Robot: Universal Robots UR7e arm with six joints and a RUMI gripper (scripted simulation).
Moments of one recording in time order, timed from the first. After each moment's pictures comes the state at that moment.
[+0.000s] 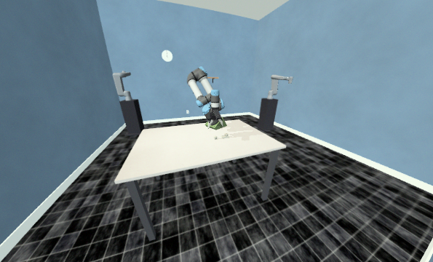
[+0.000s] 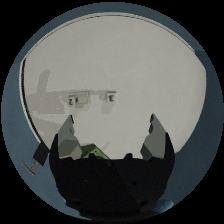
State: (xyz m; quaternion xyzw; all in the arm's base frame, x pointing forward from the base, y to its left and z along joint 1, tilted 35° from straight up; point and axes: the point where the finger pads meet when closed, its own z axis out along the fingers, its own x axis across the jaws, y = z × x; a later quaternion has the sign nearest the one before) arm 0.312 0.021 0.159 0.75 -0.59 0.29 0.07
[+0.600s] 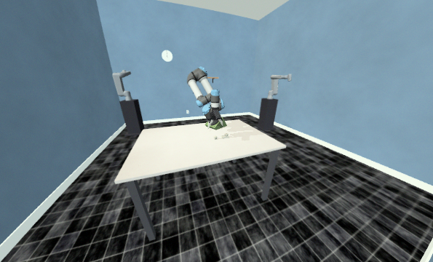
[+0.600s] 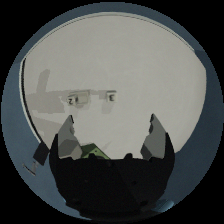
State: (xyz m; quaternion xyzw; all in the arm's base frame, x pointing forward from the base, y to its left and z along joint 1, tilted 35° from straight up) arm 0.311 0.021 0.158 0.75 -0.60 0.29 0.07
